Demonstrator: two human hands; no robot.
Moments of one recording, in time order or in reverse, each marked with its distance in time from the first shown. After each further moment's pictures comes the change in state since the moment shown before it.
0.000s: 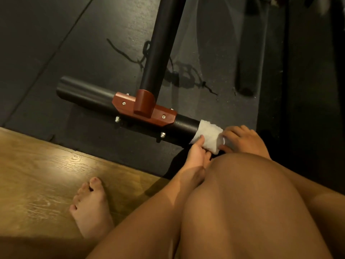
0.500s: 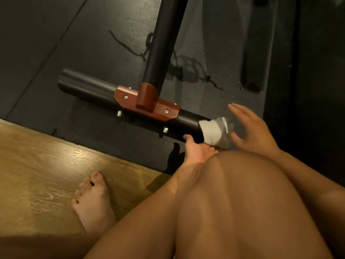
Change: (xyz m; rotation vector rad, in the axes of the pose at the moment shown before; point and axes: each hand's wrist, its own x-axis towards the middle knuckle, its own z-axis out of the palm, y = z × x) left_hand -0.035 0.022 0.012 -0.116 0.064 -0.039; right_hand 0.010 -0.009 -0.023 0.384 0.108 0.082
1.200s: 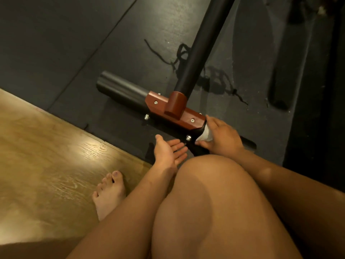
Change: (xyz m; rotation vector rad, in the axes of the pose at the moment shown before) left_hand -0.025 0.078 -0.088 0.090 0.337 0.337; right_hand 0.069 -0.080 0.080 -0.137 -0.169 -0.063
